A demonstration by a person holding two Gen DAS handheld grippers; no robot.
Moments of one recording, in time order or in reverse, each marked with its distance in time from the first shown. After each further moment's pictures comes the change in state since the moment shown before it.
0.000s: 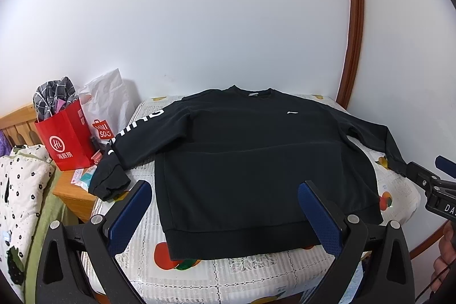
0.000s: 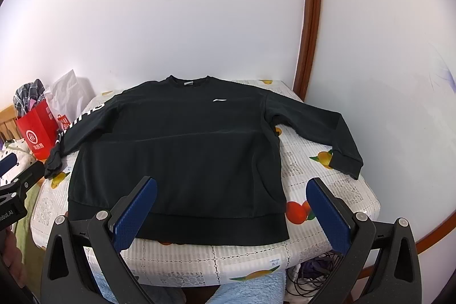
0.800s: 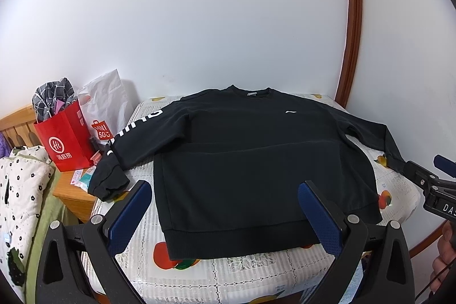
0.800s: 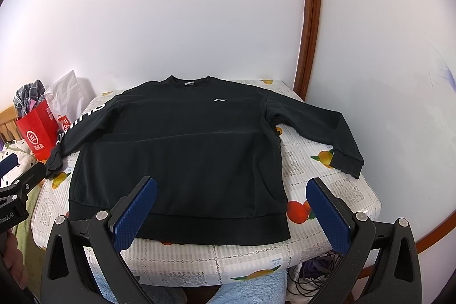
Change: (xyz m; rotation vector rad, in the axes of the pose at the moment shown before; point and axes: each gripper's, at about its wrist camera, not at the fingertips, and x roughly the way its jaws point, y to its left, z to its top) left arm -0.002 -0.001 0.004 -0.004 0.004 0.000; right arm -0.001 0.000 0.000 0.001 0.000 0.002
